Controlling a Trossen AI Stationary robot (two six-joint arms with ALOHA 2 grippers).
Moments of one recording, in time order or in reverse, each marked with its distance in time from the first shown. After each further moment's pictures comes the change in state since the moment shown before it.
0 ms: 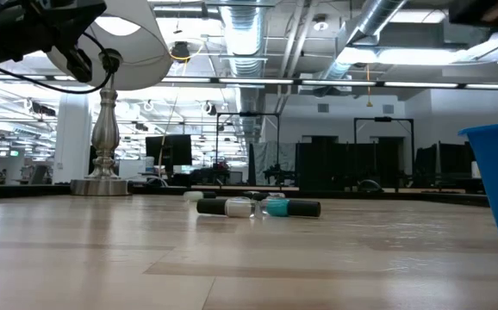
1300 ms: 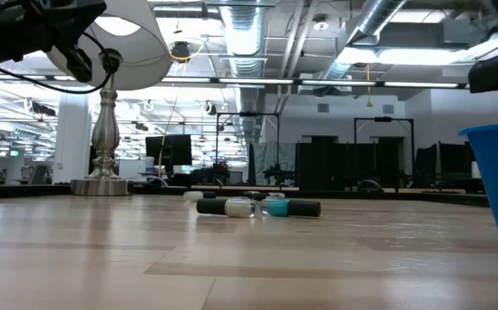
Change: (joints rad) left arm 0.000 0.000 0.000 0.000 0.000 0.000; right arm 0.017 0.161 0.001 -0.029 -0.029 0.045
